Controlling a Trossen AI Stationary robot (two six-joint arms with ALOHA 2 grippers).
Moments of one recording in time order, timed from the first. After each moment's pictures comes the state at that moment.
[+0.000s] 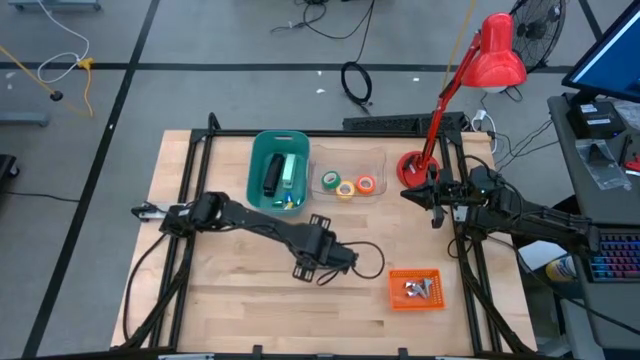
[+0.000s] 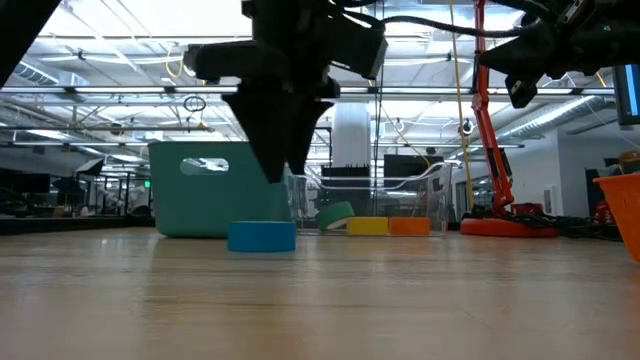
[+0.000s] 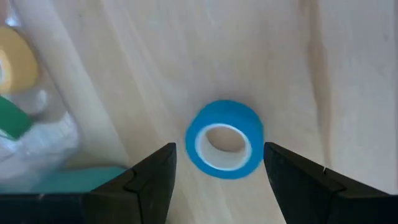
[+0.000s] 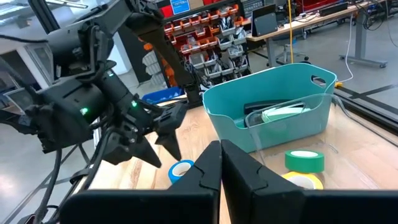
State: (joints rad) left arm -0.26 2.24 1.97 -1.34 -0.24 0.04; right arm -0.34 0.31 0.30 -0.05 -0.29 0.27
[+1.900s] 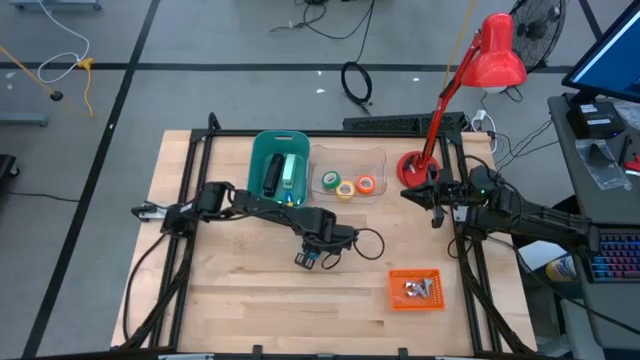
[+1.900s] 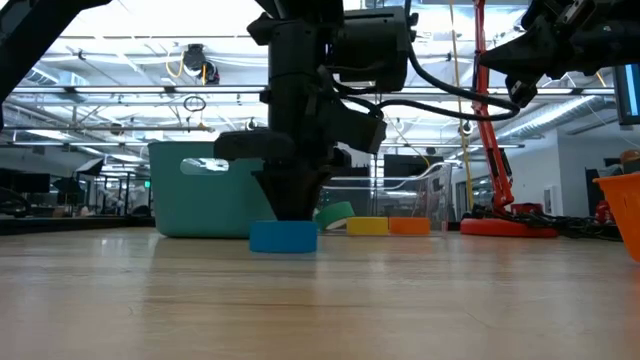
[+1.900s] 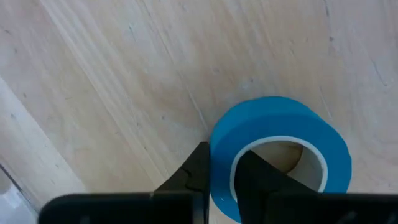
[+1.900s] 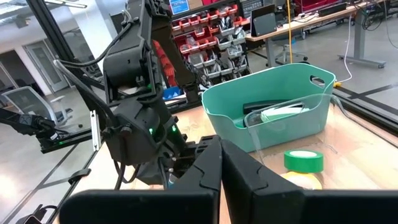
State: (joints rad) left arm -0.12 2.24 1.75 -1.06 -0.08 0.31; right arm -0.34 0.31 0.30 -0.06 -0.29 0.27
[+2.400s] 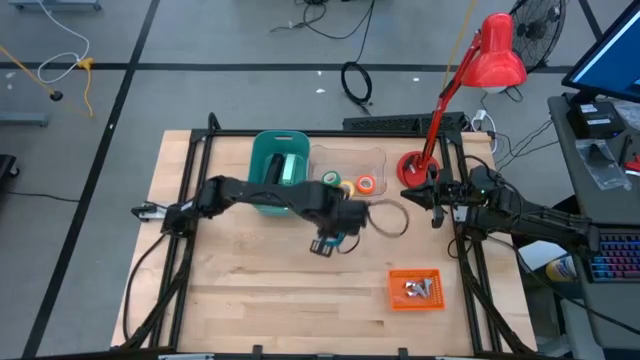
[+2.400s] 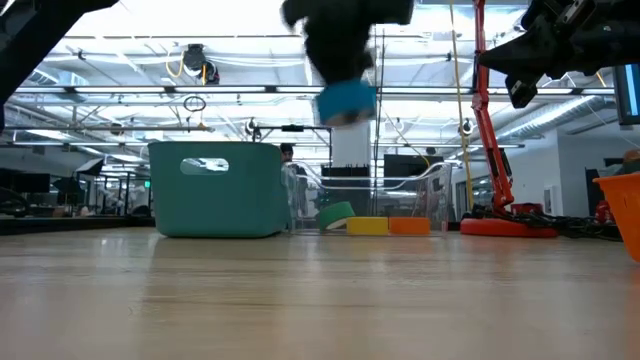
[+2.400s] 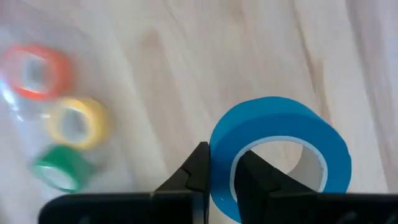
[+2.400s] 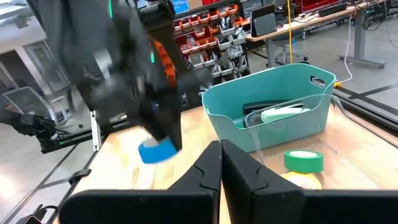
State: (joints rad) left arm -0.08 2.24 2.20 -1.32 -0.08 0.26; right arm -0.34 0.31 0.30 -0.05 -0.29 0.27
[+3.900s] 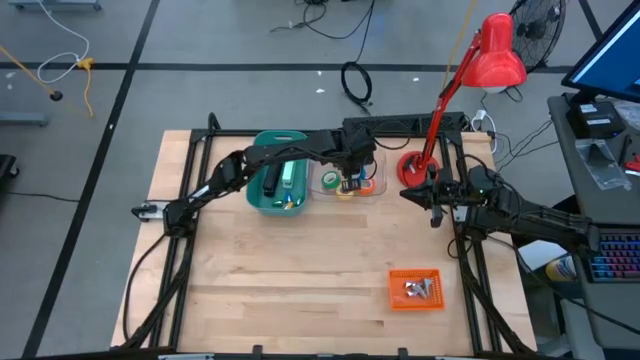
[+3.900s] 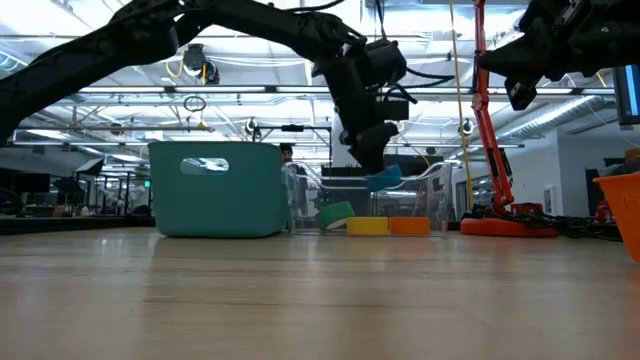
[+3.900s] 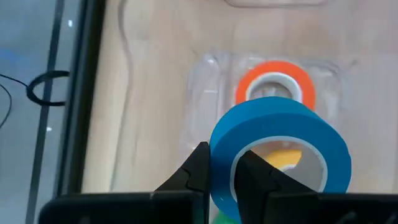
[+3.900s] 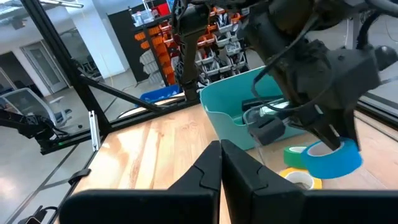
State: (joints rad) left arm 0.29 2.44 2.35 -0.96 -0.13 0.28; right arm -0.34 0.33 0.30 -0.05 -0.29 0.29
